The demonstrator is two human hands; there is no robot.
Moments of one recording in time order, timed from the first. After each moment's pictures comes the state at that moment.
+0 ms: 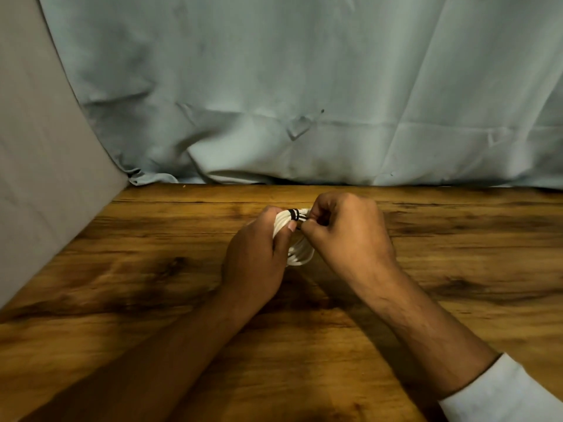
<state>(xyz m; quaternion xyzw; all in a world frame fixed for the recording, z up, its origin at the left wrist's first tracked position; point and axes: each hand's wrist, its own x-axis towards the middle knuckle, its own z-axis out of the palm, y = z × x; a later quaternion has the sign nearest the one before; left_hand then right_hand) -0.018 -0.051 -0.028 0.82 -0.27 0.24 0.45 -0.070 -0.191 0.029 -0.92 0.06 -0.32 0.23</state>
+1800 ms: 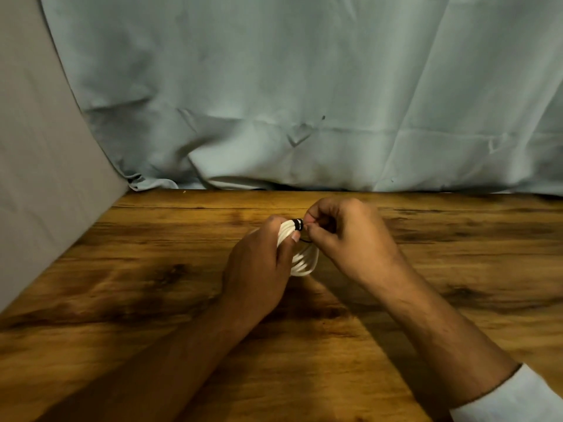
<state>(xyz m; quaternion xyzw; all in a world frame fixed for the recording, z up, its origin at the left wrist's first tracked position) -0.020 -0.051 -0.028 0.83 -0.28 0.22 0.42 -0.069 -0.205 0.034 -0.92 -0.04 -0.25 0.28</state>
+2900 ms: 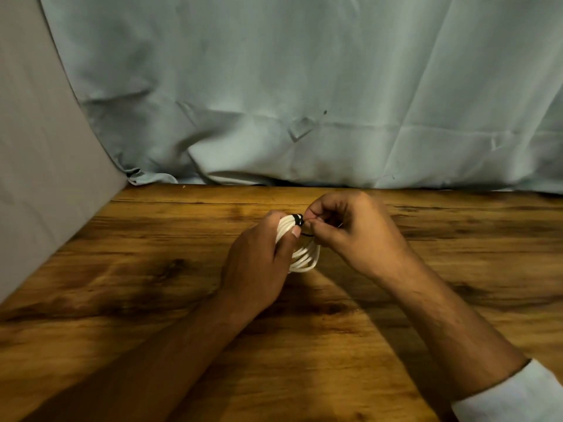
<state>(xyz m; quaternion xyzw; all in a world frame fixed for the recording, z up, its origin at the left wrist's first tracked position) -0.021 -0.049 -0.026 0.82 -0.28 0.19 0.47 -0.065 -0.217 0.034 -0.91 -0.10 -0.24 0.32</state>
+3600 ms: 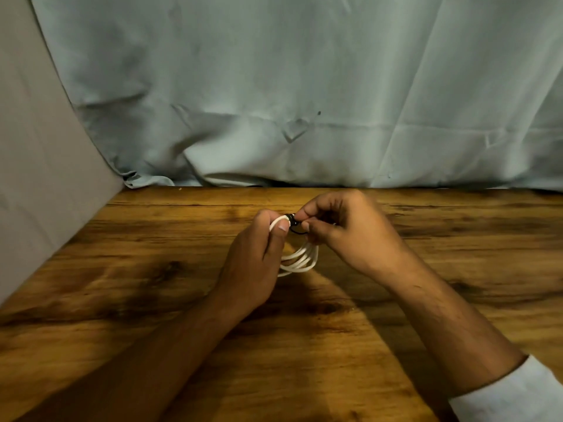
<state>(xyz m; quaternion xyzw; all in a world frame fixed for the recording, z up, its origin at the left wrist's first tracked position) -0.019 -0.048 -0.027 0.78 -0.30 0.17 0.52 -0.062 -0.218 0.035 -0.89 -0.08 -0.21 0.39</state>
